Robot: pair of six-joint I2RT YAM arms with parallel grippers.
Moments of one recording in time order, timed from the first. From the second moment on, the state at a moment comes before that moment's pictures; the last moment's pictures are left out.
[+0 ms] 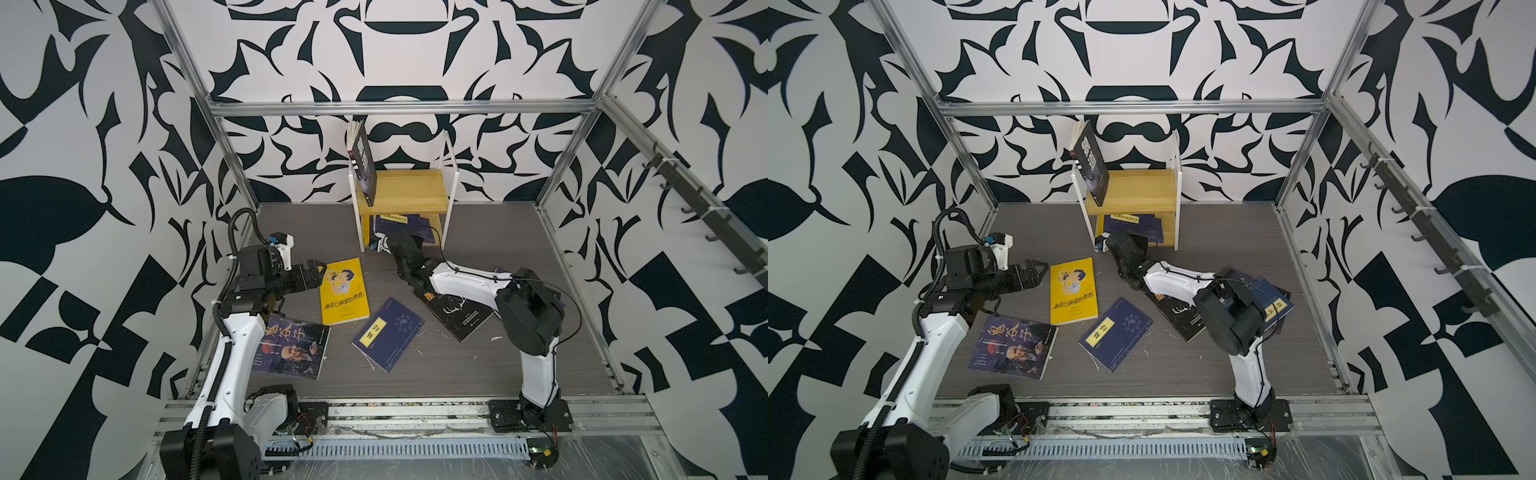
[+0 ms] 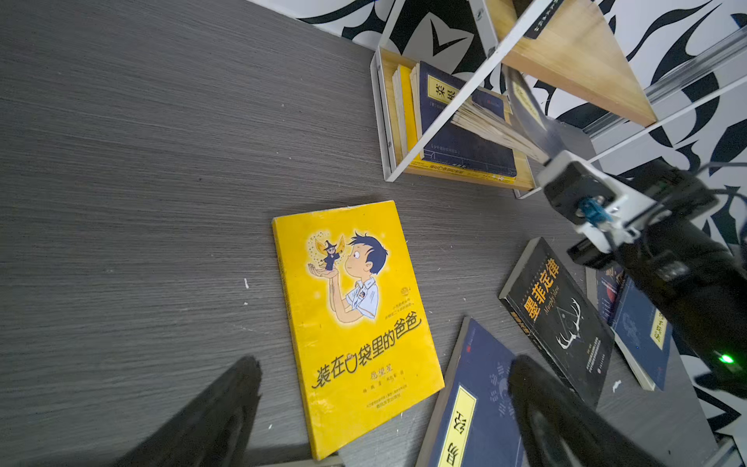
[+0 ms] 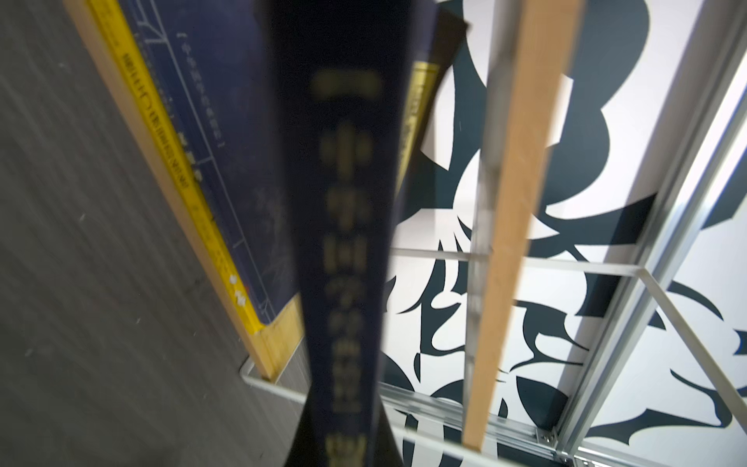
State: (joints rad) left arm 0.06 1.02 0.84 -0.52 0.46 -0.19; right arm 0.77 2.01 1.41 0.11 0.78 -1.06
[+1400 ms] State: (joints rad) left arm 0.06 1.02 0.85 -0.52 0.46 -0.19; right arm 0.66 2.27 1.89 -0.53 0.35 -0.94
